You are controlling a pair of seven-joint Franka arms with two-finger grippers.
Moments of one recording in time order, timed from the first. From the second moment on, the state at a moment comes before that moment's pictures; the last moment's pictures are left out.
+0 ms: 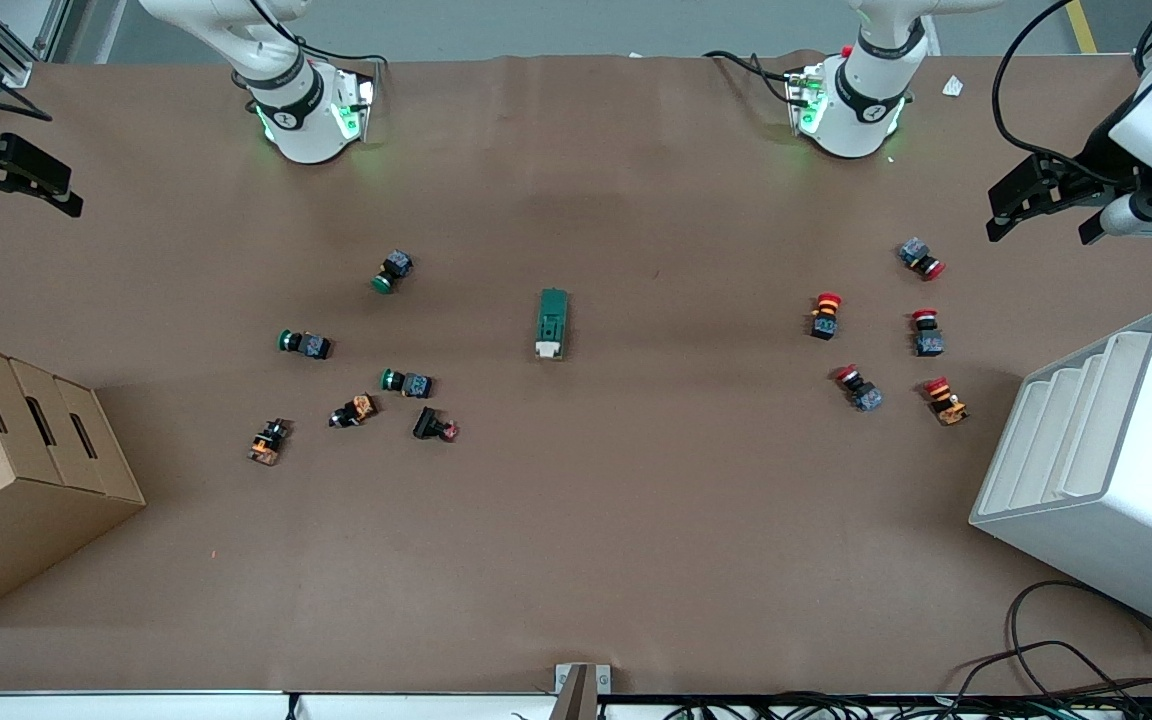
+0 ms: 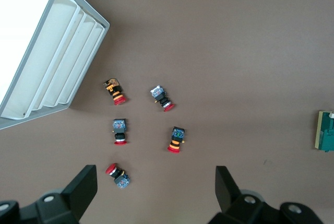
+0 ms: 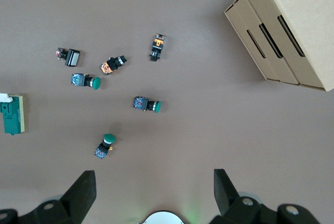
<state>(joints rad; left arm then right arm) 0.01 -0.10 -0.13 -1.63 -0.04 1.58 -0.08 0.01 -0.12 -0.05 -1.60 0.01 1.43 -0.05</state>
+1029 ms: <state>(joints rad) 0.00 0.08 -0.46 -1.69 0.00 1.83 -0.33 0.04 -0.10 -0.04 -1.58 0.00 1.50 -0.05</state>
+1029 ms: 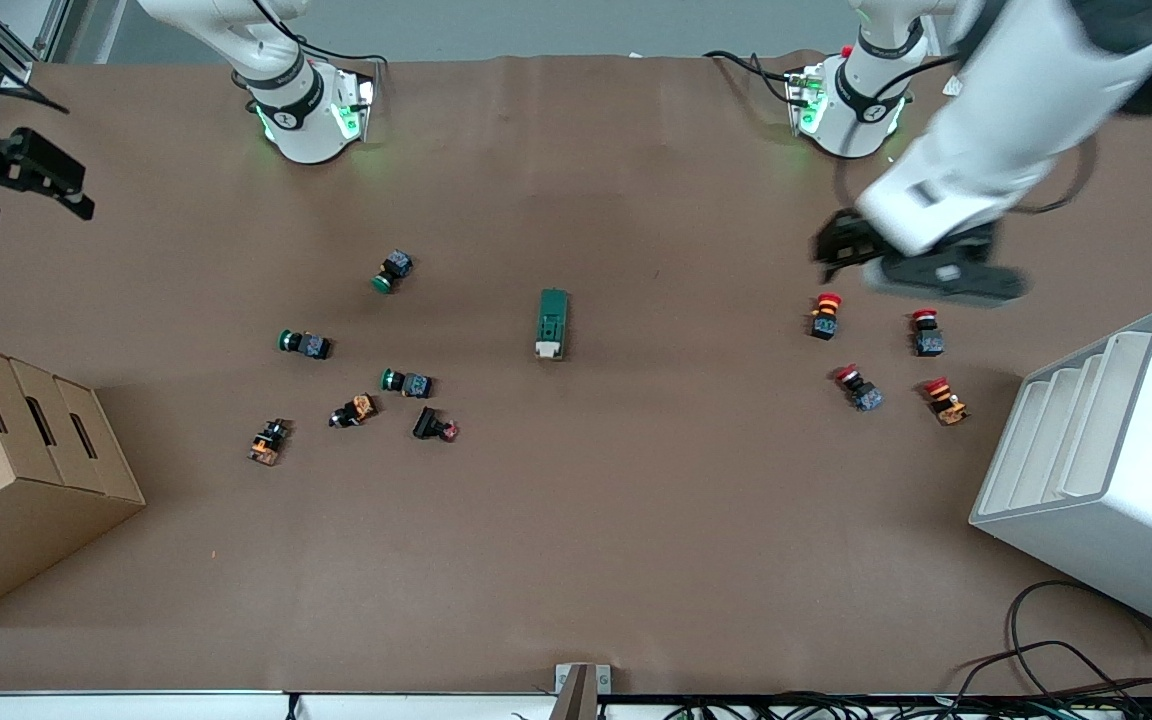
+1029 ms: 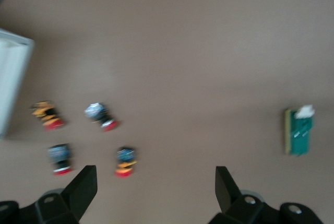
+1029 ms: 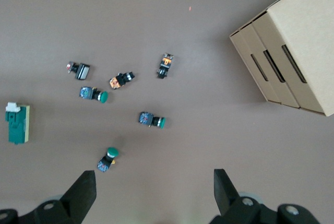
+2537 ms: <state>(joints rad) -0.82 0.76 -0.55 -1.85 1.44 2.05 -2.35 0.34 0.15 -0.02 -1.57 0.09 1.56 1.22</state>
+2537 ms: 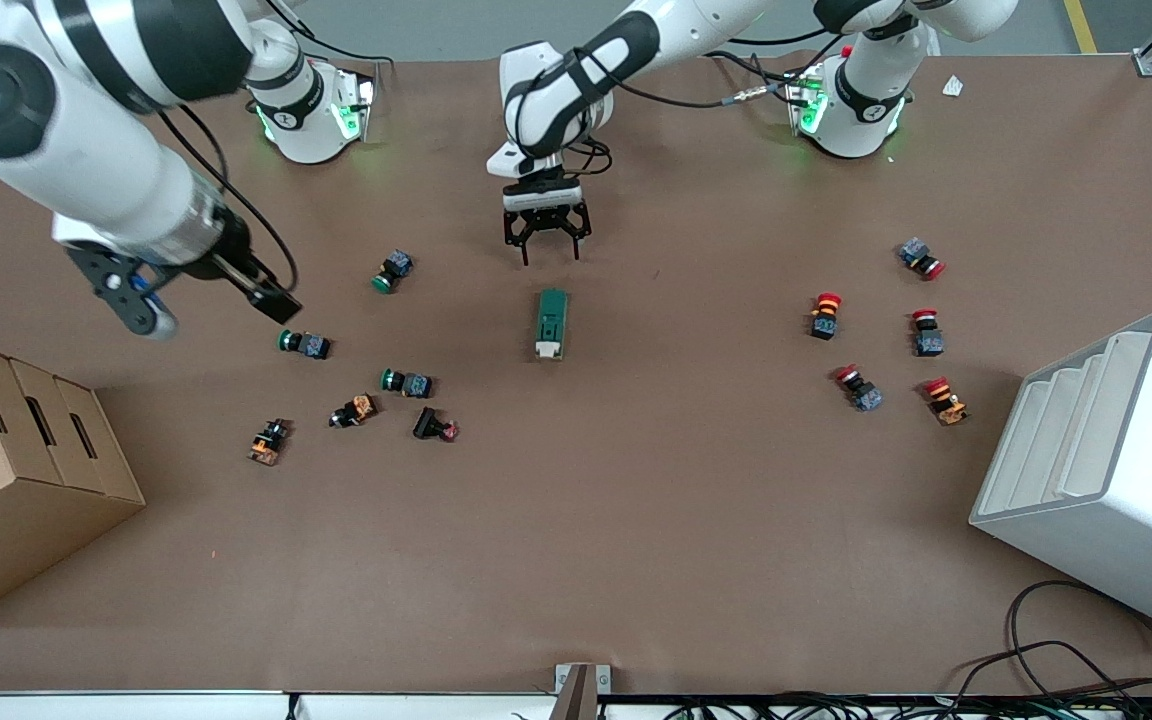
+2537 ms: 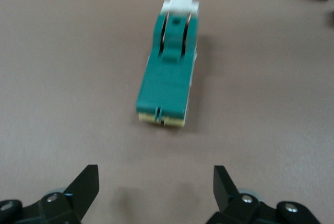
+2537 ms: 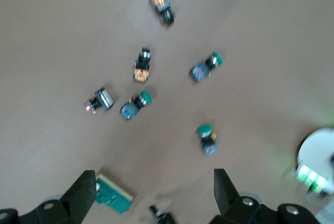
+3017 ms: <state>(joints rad) -0.98 0.88 -0.44 -1.85 1.74 1.78 -2.54 0.51 0.47 -0.02 -1.37 0.16 1.59 1.66</state>
